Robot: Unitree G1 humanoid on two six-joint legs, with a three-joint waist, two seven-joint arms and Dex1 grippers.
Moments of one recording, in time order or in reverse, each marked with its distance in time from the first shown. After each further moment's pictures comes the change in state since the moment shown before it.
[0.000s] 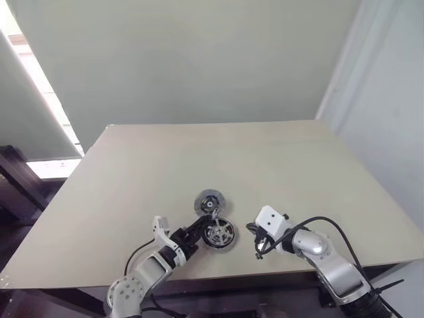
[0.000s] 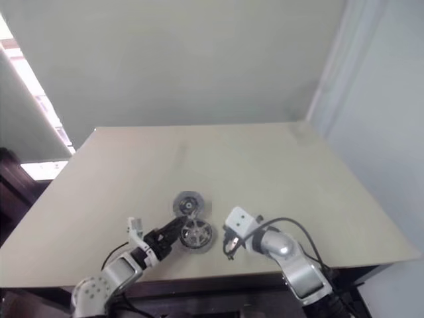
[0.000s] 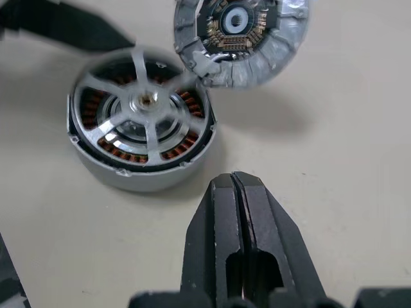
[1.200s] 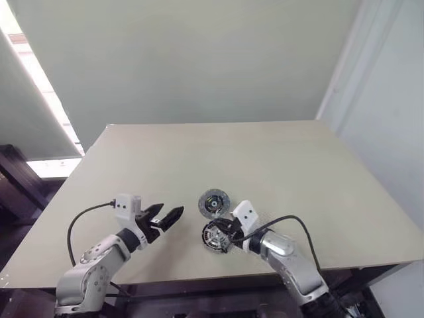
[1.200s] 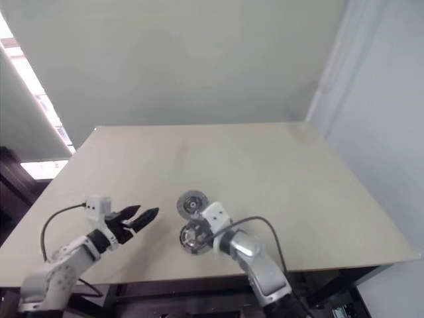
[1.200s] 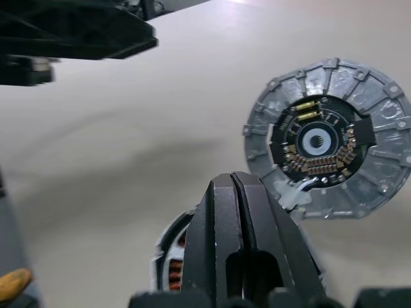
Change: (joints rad) left arm 0.000 0.373 -0.090 -0.053 0.462 -0.339 -0.315; right arm -0.046 0.359 0.022 0.255 0.102 -0.157 -0.130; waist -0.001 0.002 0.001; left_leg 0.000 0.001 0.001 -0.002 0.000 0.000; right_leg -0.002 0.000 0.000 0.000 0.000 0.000
